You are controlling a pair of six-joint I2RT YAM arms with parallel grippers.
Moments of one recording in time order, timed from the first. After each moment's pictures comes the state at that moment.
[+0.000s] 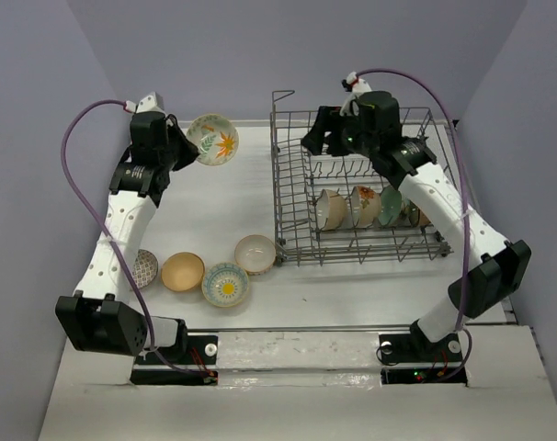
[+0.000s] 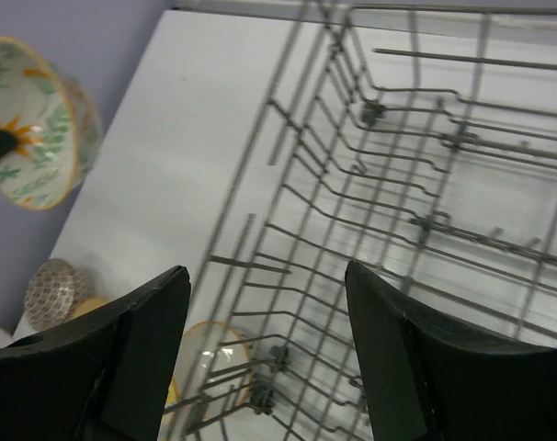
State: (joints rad) left arm -0.12 1.32 1.36 -0.51 -0.02 -0.56; right arm 0.43 1.55 1.63 -0.46 -0.14 0.38
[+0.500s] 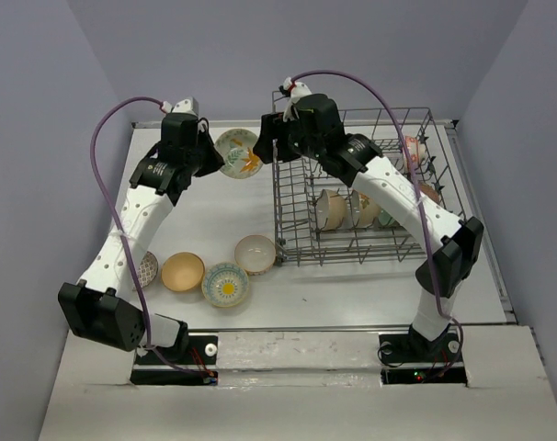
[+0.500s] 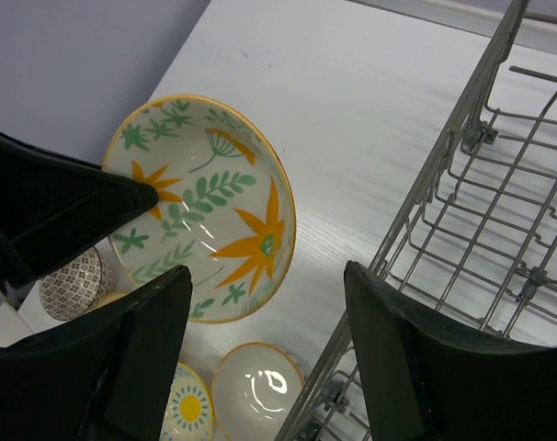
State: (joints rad) left arm -0.27 1.36 1.43 -0.62 -0.05 -0.53; right arm 0.72 1.81 1.94 -0.48 -0.03 0.36
